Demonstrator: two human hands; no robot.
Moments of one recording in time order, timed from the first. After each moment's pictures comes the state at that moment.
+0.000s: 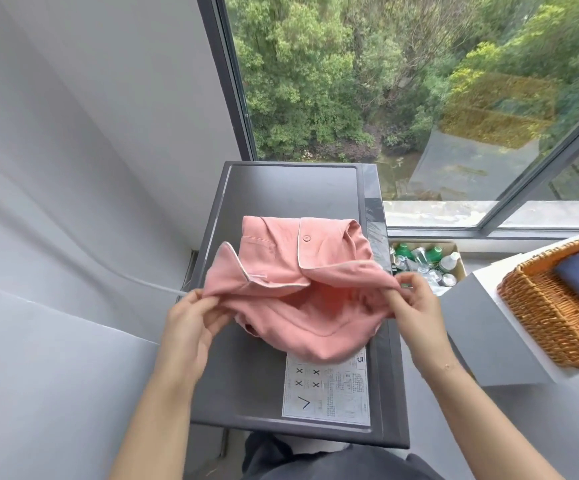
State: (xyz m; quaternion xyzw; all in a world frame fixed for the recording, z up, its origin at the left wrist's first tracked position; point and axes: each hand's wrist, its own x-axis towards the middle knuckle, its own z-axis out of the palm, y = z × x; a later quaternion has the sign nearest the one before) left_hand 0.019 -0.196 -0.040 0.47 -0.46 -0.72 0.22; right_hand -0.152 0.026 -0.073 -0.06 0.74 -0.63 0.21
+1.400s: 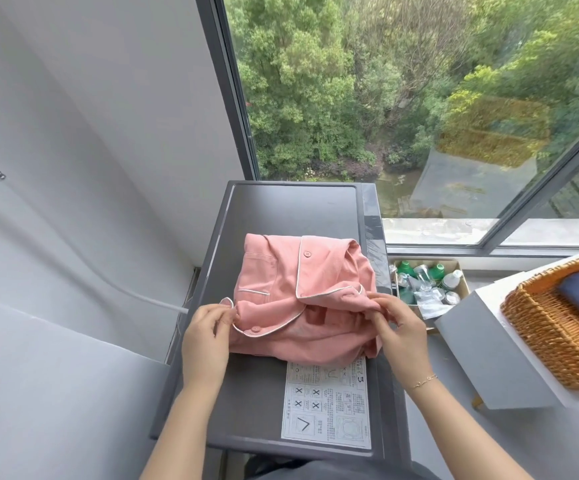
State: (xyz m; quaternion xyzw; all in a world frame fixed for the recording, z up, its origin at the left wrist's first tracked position) left_hand 0.019 -0.201 -0.104 0.43 -0.79 -0.37 0.23; right_hand -0.160 0.024 -0.122 -0.23 0.80 -0.55 0.08
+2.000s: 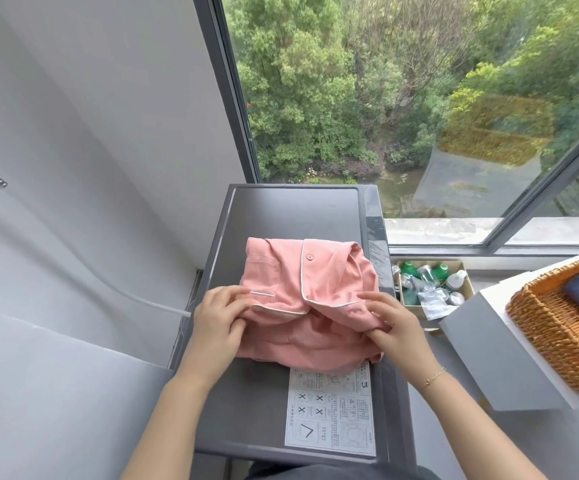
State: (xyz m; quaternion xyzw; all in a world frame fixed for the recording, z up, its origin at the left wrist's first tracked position) left_hand 0.006 -0.223 -0.088 0.19 -0.93 -0.23 0.19; right_hand -0.173 0.021 -0.109 -0.34 0.80 -0.47 0.14
